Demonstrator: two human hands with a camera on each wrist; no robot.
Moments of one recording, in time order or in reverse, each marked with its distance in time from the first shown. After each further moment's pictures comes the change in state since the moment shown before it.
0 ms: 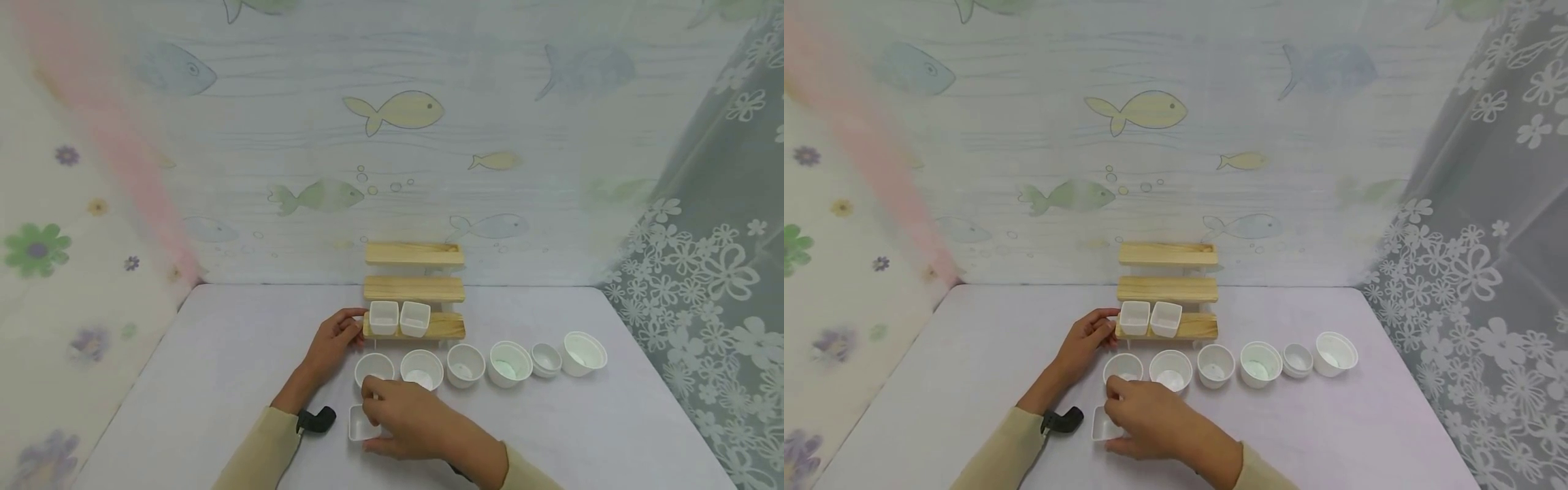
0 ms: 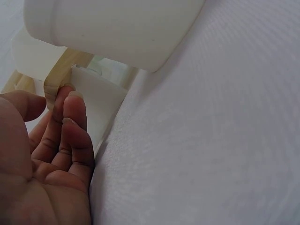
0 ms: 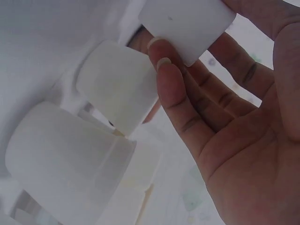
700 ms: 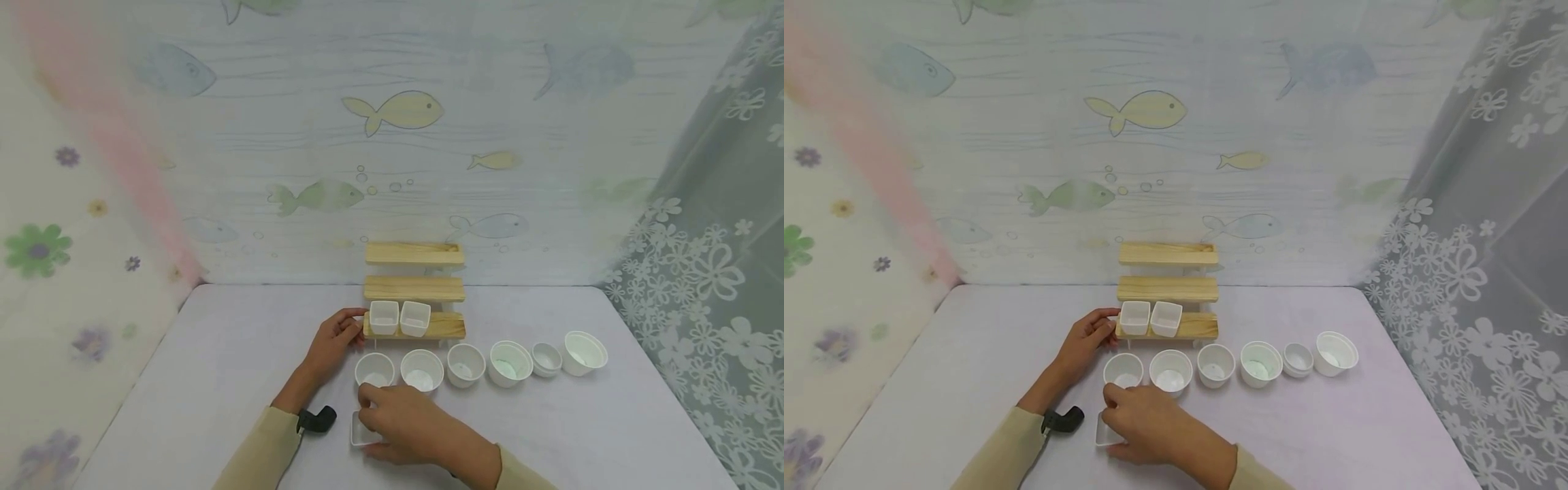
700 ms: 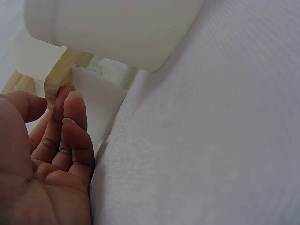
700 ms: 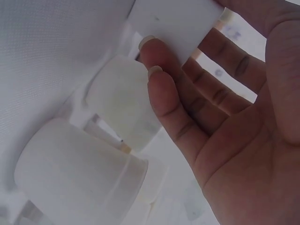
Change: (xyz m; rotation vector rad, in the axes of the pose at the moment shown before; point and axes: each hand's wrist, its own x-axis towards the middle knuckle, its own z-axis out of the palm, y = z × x) left_hand 0.000 0.001 -0.001 0.002 0.001 0.004; right_hand 0.001 -0.004 0.015 -0.154 -0.039 -0.026
